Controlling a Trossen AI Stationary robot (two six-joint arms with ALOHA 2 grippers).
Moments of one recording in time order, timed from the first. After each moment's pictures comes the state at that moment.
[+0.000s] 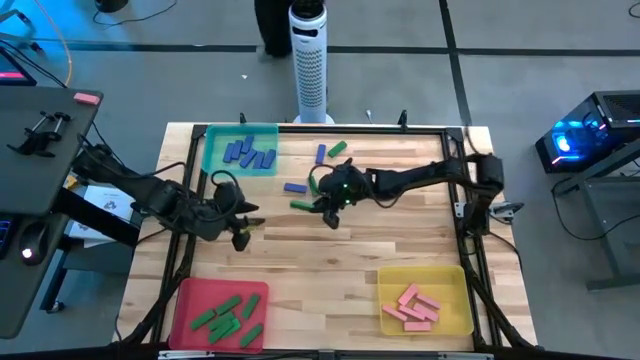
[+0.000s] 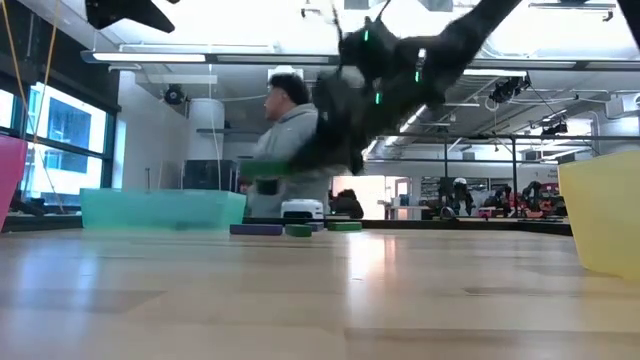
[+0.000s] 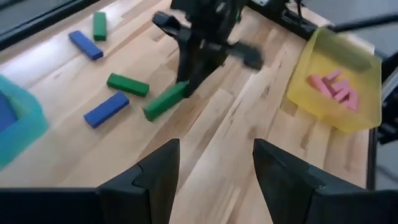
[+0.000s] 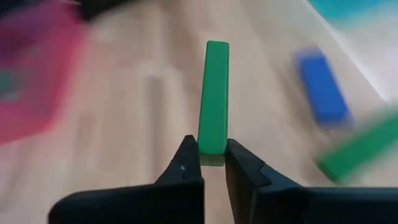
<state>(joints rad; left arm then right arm) -0.48 1.03 1.02 -0.83 -0.61 -0.88 -0.14 1.86 1.06 0.18 -0.21 0.23</state>
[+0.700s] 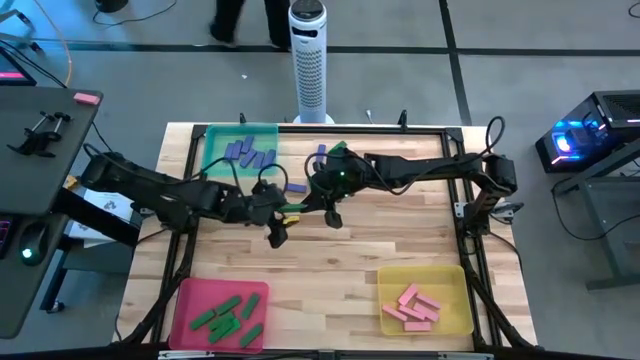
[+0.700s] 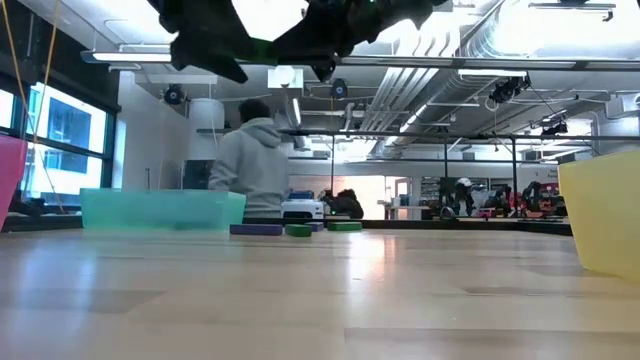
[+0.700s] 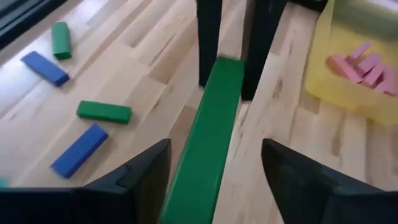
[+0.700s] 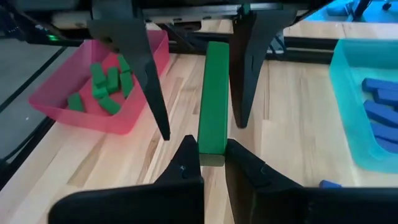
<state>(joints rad) -0.23 1.28 0.99 -0.49 -0.39 -0.53 -0.08 1.76 1.41 -0.20 -0.32 -0.11</state>
